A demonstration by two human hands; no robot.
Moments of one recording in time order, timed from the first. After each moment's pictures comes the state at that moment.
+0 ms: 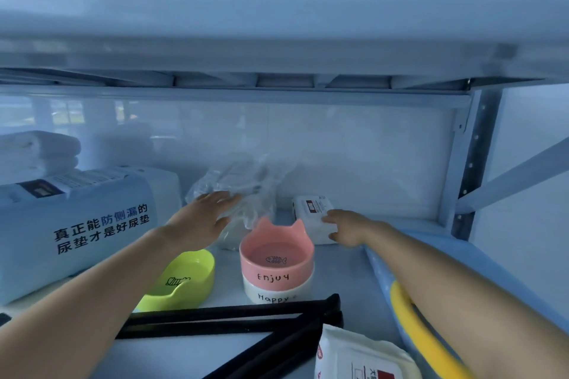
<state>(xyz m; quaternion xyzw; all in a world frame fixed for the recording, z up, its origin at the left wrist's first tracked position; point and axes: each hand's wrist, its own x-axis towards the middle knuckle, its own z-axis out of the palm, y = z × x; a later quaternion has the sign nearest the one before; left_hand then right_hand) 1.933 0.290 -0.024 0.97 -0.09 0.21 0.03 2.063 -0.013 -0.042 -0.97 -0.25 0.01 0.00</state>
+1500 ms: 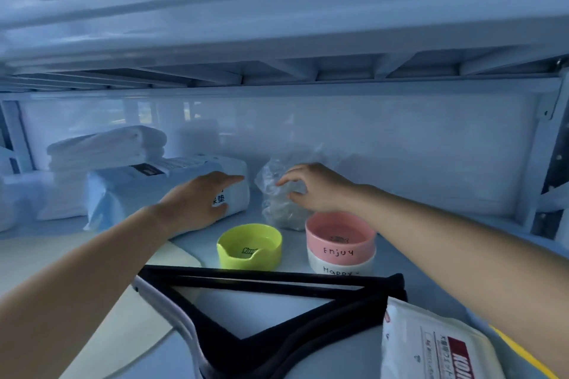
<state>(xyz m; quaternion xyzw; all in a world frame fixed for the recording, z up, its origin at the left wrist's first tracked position) 1.815 0.343 0.010 0.98 0.02 0.21 0.01 1.933 0.114 0.033 -0.82 -0.53 -0.14 0.17</state>
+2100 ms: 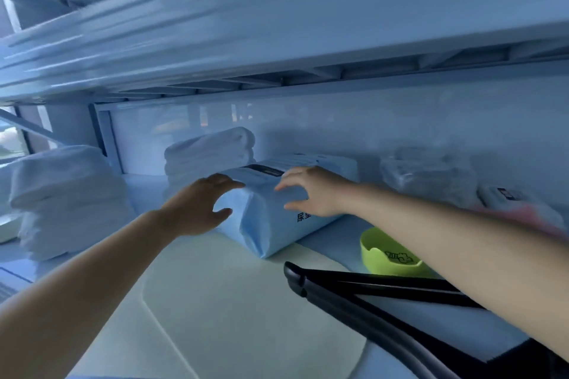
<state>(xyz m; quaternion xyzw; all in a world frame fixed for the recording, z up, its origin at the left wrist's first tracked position) 1.697 0.562 0.012 0.97 0.05 0.22 -0.02 1.846 0.352 0.026 -0.79 -0.58 -0.10 0.16</state>
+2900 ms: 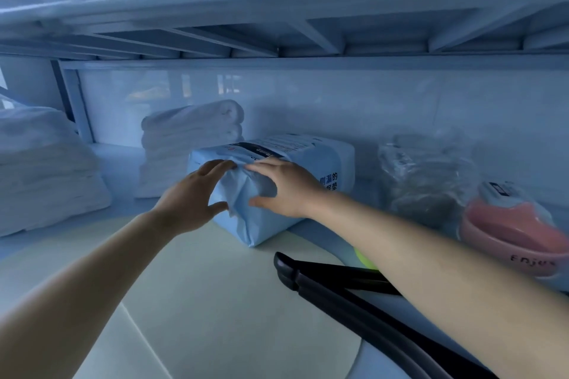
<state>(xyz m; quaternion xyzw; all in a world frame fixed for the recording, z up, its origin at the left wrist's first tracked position) 1.726 0.589 -0.033 0.96 0.06 0.28 0.04 1.838 0.405 -0.005 -0.79 -0.56 -0.11 0.22</state>
